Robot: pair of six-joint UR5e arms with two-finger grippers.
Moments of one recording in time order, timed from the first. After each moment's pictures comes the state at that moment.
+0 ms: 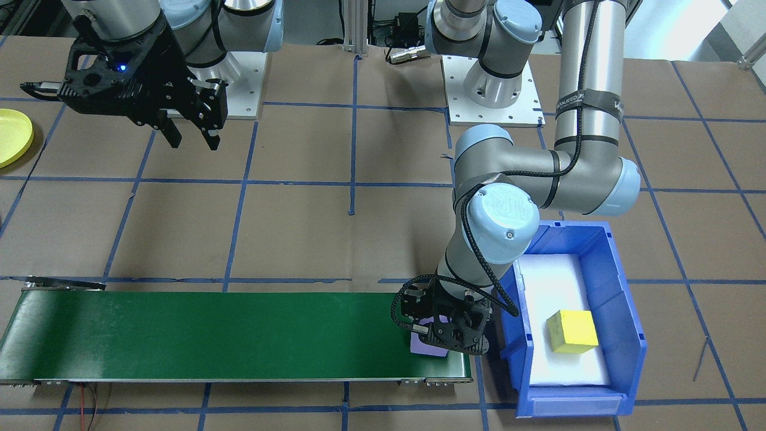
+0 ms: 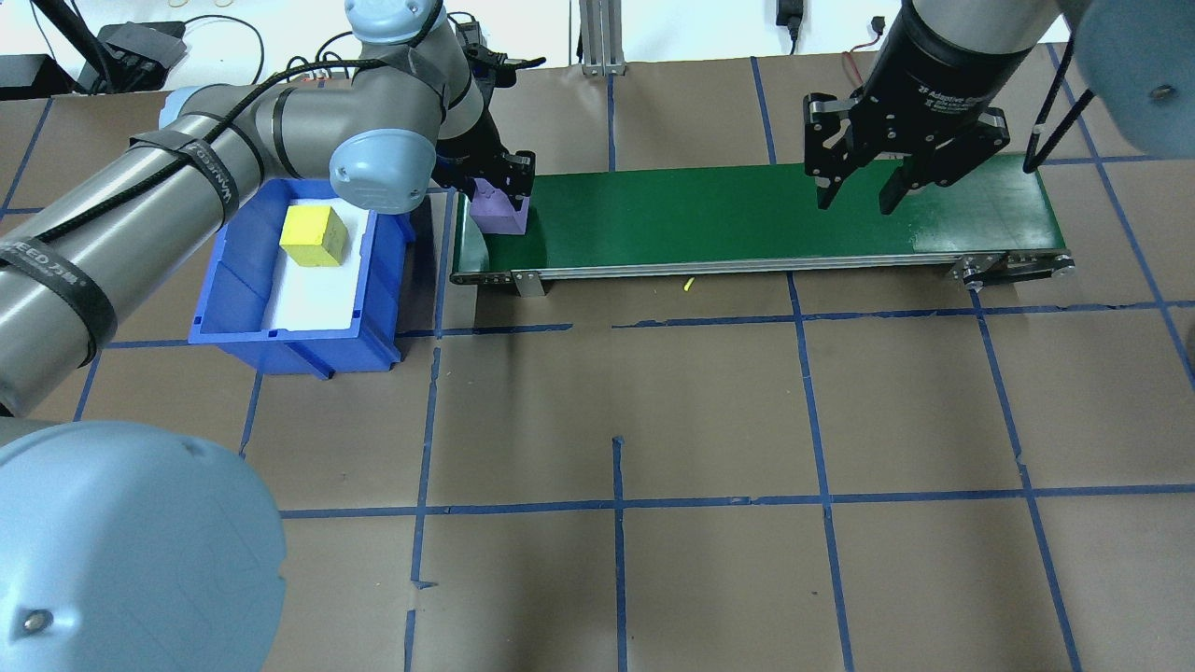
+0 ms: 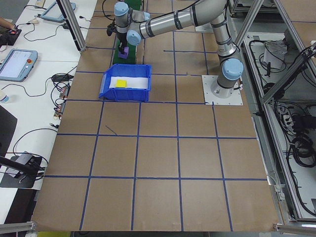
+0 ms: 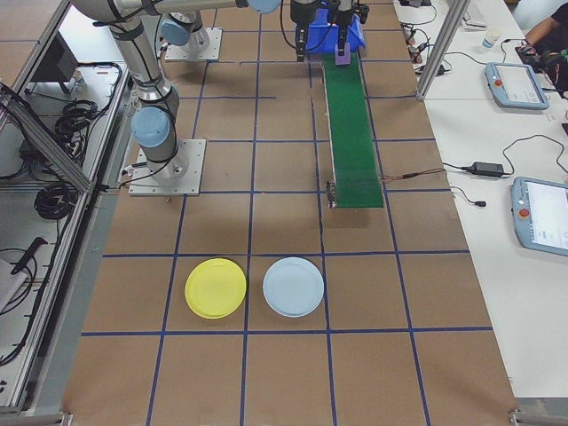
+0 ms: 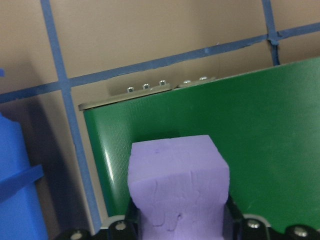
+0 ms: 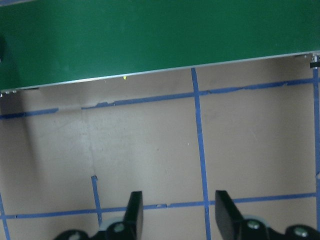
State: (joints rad) left arm -1.69 -2.10 -1.47 -1.03 1.50 0.08; right arm 1.59 -1.58 1.52 -1.58 -1.49 0.13
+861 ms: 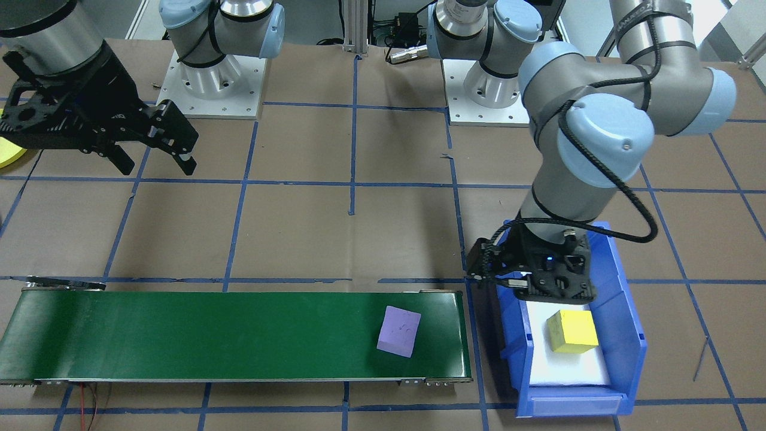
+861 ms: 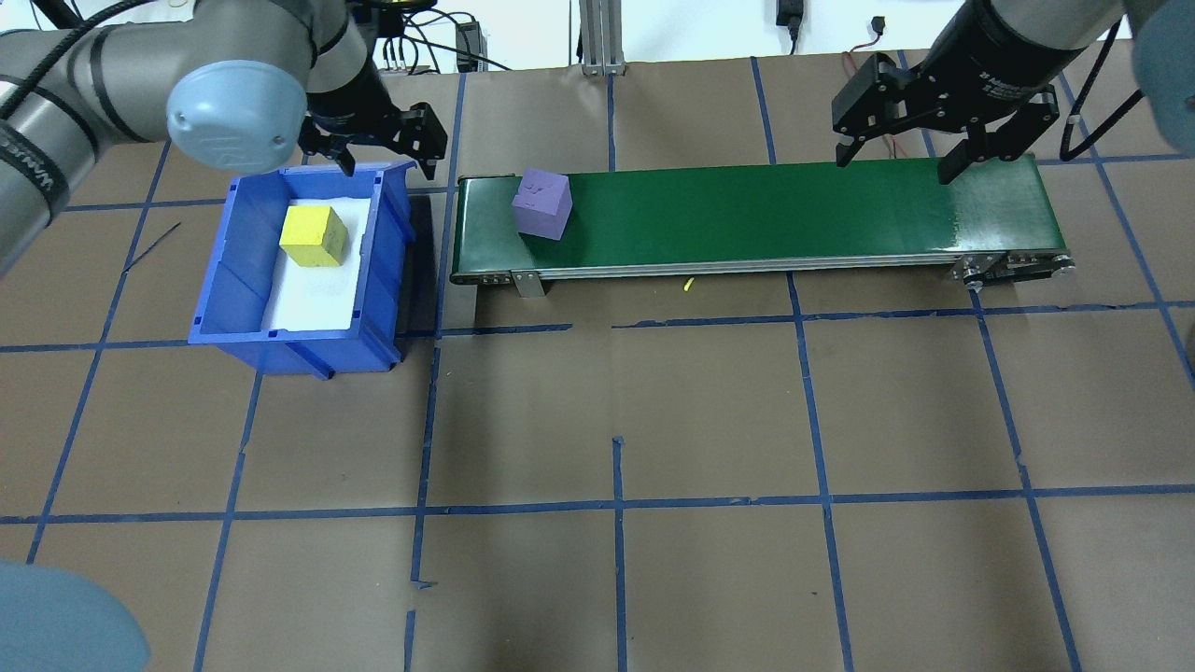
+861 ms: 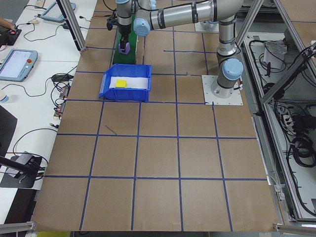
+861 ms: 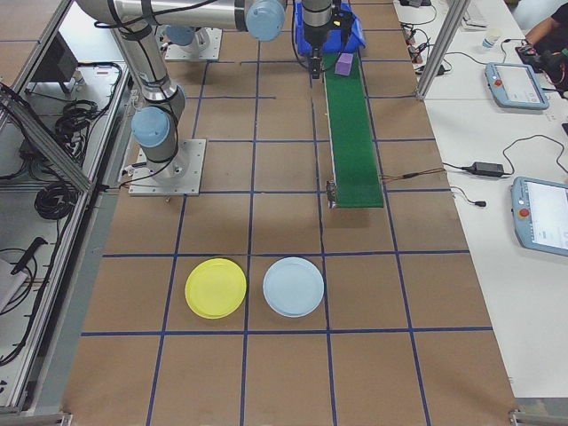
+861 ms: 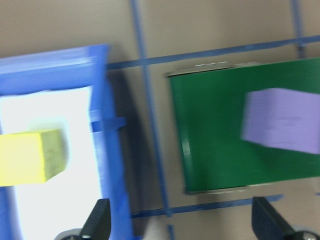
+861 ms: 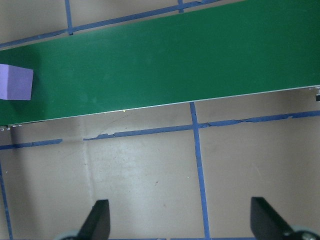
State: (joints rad) left arm -1.55 -1.91 -1.48 -1.23 1.60 0.11; right arm 1.43 -1.57 1.58 -1.66 -1.36 -0.02
